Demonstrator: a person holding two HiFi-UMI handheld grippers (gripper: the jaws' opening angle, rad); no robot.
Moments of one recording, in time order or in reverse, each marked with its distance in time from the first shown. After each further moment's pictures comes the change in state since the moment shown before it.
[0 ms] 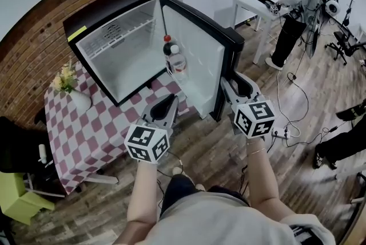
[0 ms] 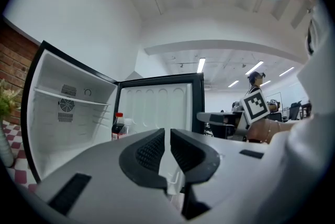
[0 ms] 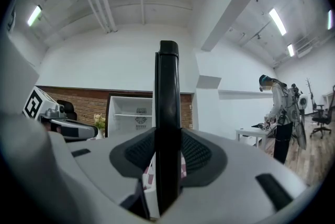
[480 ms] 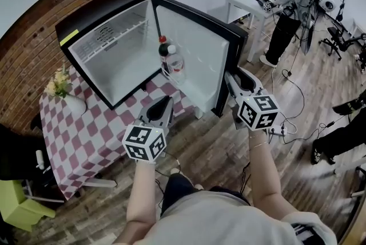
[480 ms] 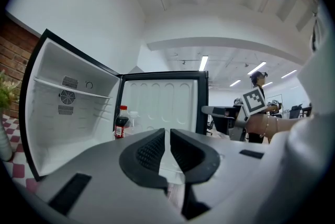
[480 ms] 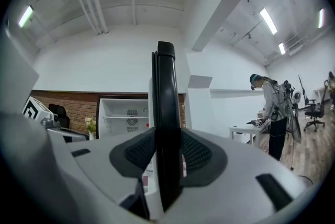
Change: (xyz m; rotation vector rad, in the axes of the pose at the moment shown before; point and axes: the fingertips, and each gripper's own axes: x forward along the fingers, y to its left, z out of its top) left arm 0.011 0.011 -0.019 -0.036 0.042 0.003; right arm 0.000 -0.039 -0.003 0.063 -0.007 -0.064
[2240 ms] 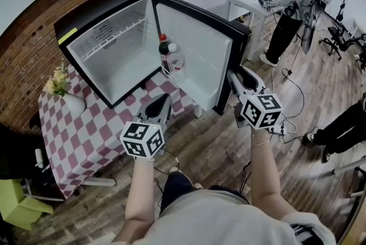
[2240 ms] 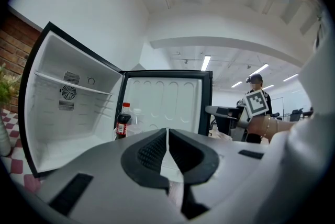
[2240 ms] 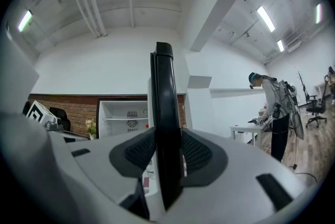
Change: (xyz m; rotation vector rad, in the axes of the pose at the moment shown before) left arm 0.006 0.011 -0.005 -0.035 0.015 0.003; right arm 0.002 -0.010 -0.002 0.027 -0.013 0.011
